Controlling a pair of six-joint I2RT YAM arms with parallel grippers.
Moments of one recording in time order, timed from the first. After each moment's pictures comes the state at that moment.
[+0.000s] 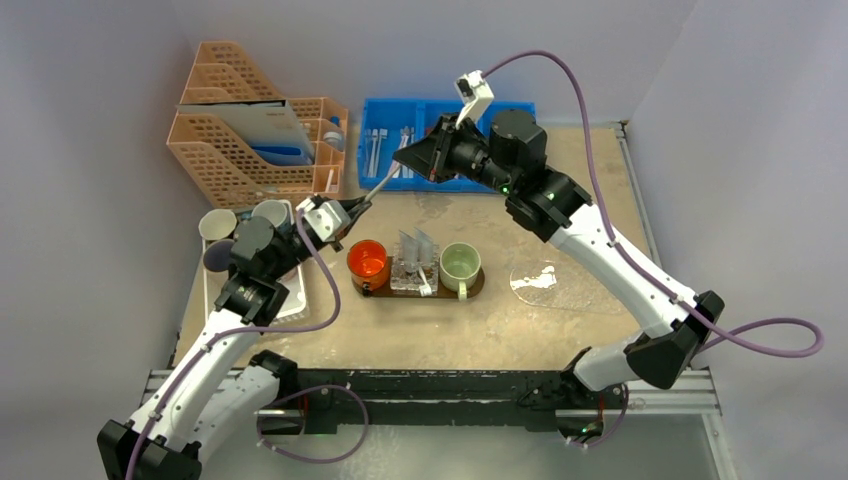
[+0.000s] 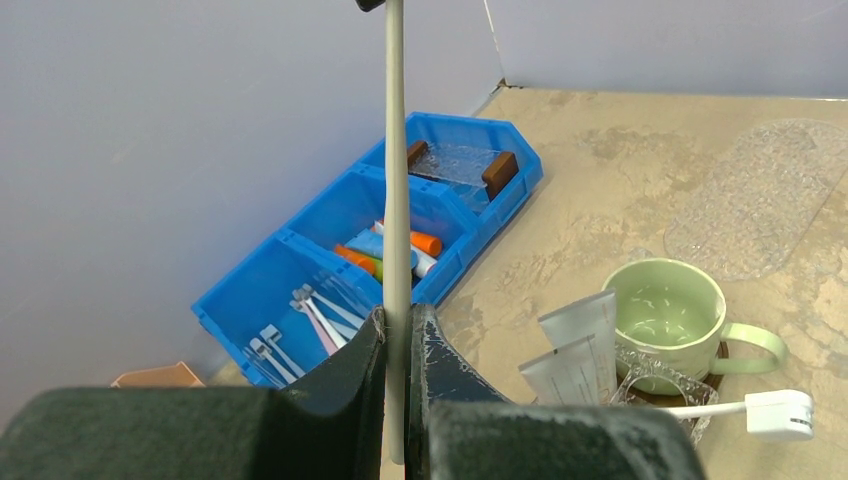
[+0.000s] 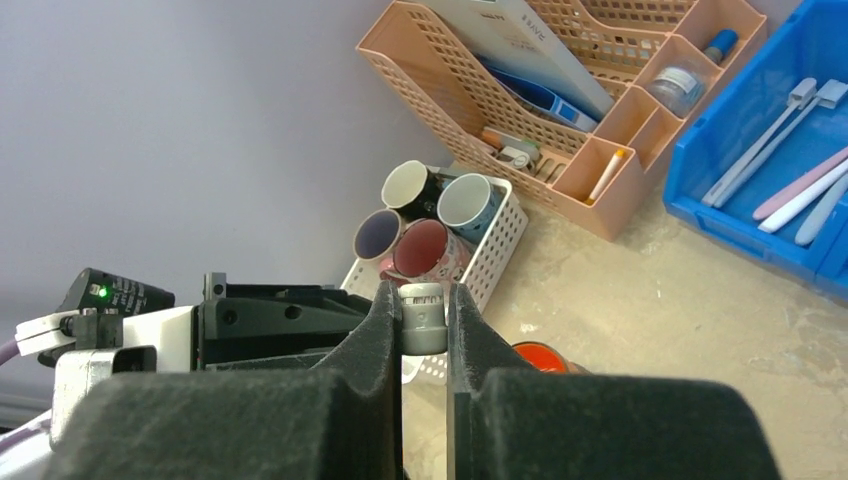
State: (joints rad) left arm -0.39 0.77 0.69 0.21 0.49 0.30; right arm 0.74 1.43 1.59 -0.25 -0.20 0.58
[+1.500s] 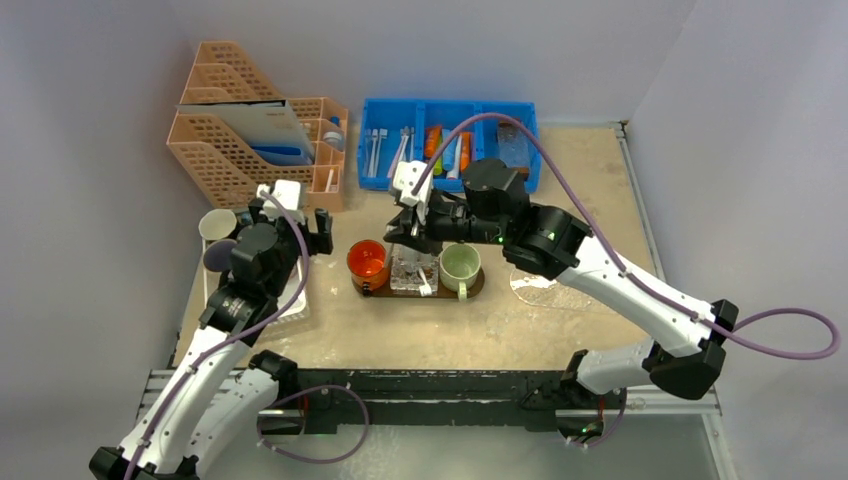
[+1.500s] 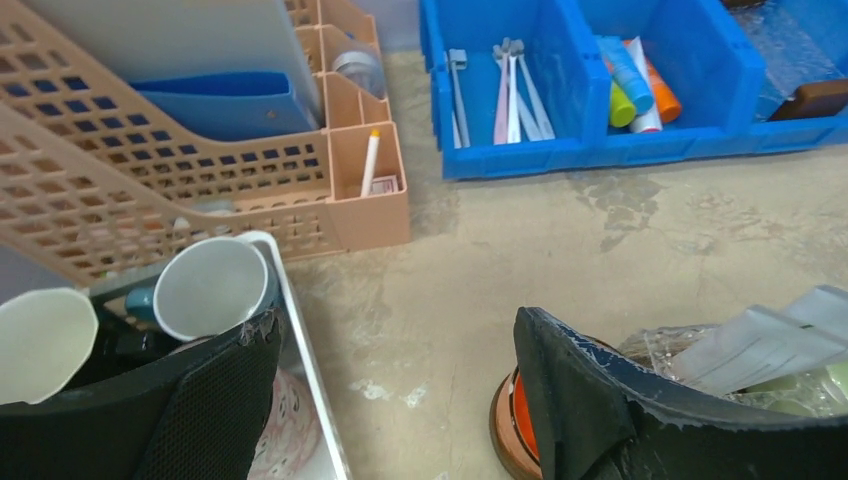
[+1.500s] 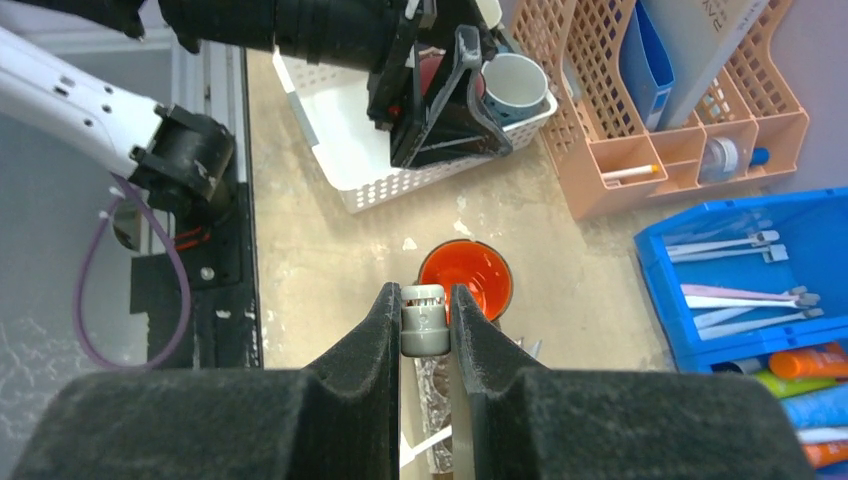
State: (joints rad) left arm -0.39 0.66 0.72 -0.24 -0.25 -0.05; right arm 0.98 1.33 1.53 -0.48 -0.32 -0.21
